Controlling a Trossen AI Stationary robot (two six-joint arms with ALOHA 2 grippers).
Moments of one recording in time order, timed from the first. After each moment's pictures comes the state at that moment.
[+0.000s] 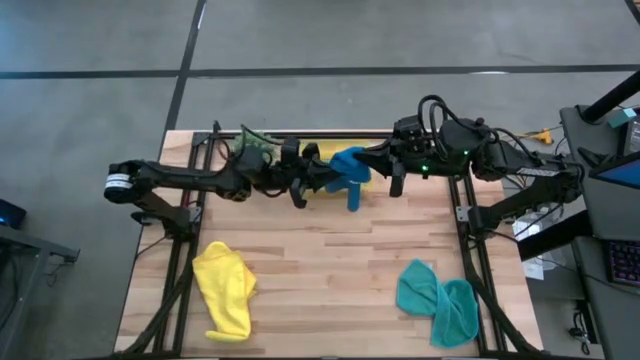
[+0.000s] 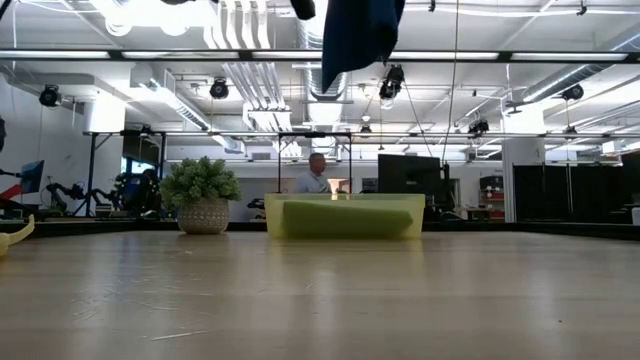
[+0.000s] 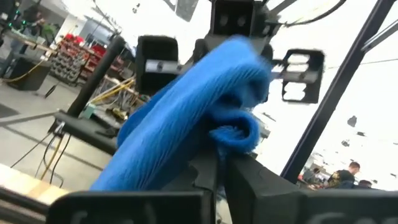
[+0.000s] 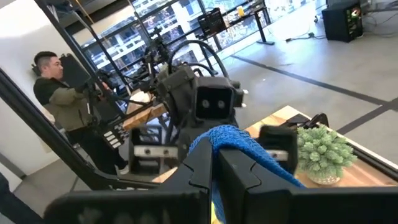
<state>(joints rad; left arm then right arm) 0.08 1.44 1.09 0.74 0.10 -0.57 0.05 1.27 1.55 -0.36 0.18 0.46</state>
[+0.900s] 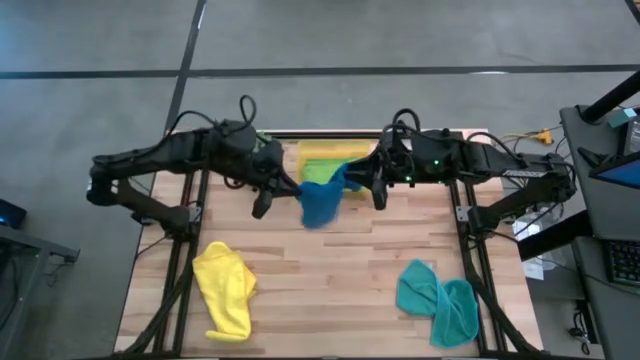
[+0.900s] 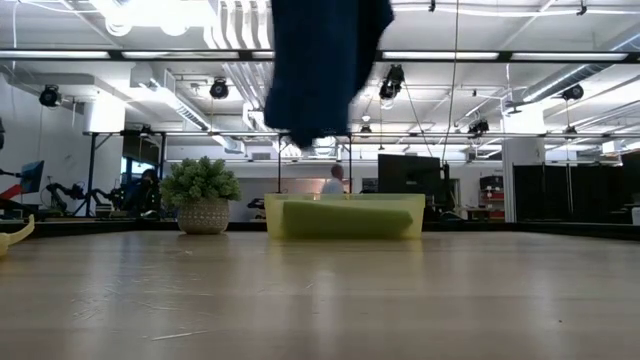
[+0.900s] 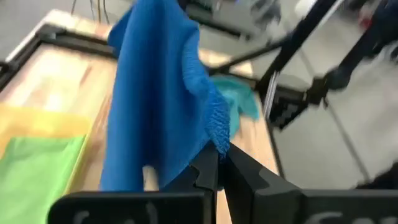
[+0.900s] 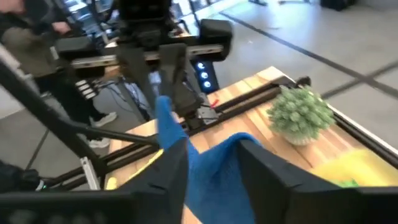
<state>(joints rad) 0.08 1.31 1.63 -0.80 0.24 -0.21 0.05 1.34 1.54 -0.50 0.16 0.39</state>
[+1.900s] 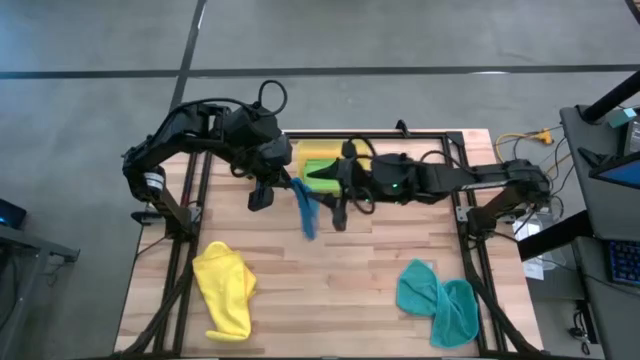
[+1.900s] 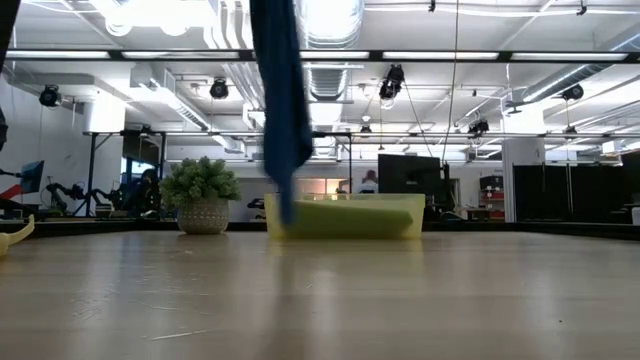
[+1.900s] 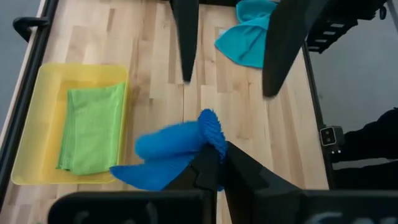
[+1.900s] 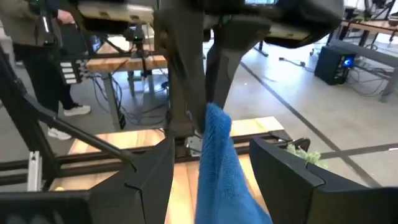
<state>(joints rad) 0.08 1.67 2.36 -1.52 0.15 -0.02 0.11 1.57 1.57 -0.18 0.24 0.05</state>
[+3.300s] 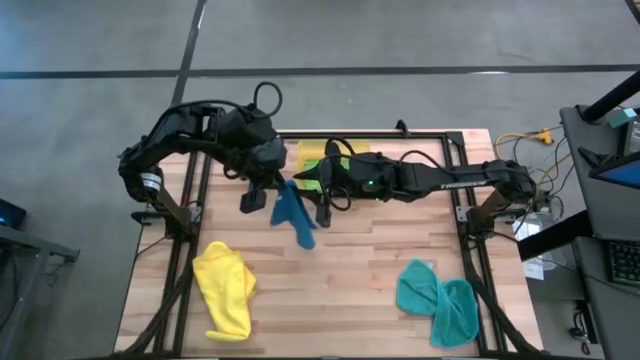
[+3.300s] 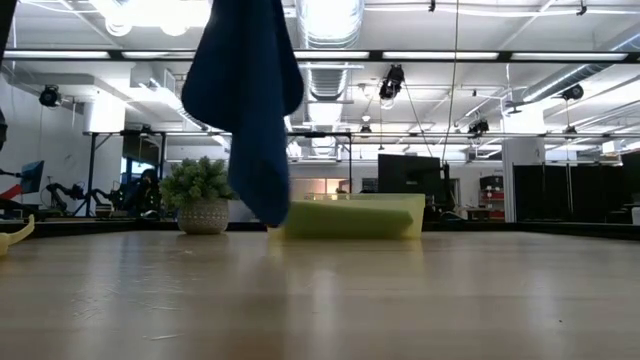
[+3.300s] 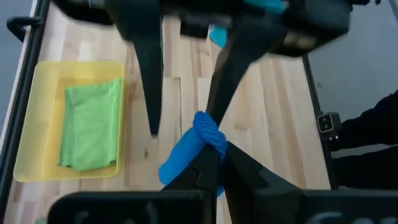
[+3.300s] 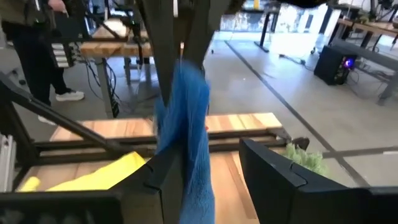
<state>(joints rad) 0.06 1.65 2.36 -1.55 0.15 0.02 0.06 1.68 1.59 -0.12 0.18 -0.01</state>
